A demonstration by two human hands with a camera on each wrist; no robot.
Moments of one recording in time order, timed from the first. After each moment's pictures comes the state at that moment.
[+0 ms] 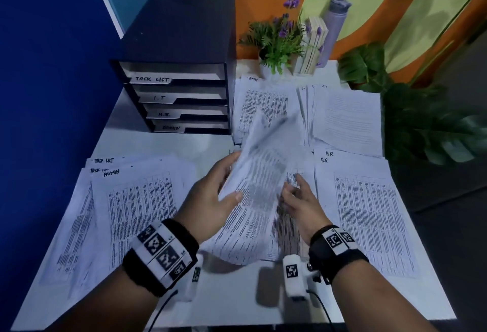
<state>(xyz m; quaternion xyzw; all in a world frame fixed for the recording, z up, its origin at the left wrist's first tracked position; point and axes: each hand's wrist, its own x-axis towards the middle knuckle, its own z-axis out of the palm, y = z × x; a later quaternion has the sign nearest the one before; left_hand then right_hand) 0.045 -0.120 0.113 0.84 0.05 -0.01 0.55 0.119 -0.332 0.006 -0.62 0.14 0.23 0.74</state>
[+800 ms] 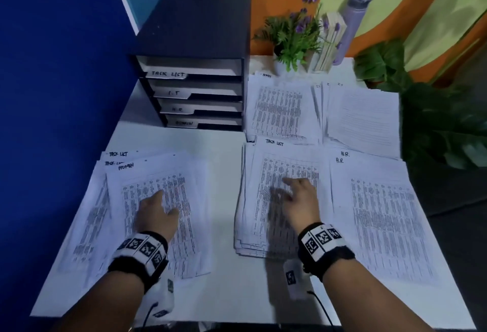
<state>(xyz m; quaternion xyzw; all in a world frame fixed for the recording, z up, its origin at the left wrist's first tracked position) 0.015 -0.004 -0.010 0.86 0.41 -0.06 0.31 0.122 -0.293 -0.003 -0.95 -0.03 0.08 0.32</state>
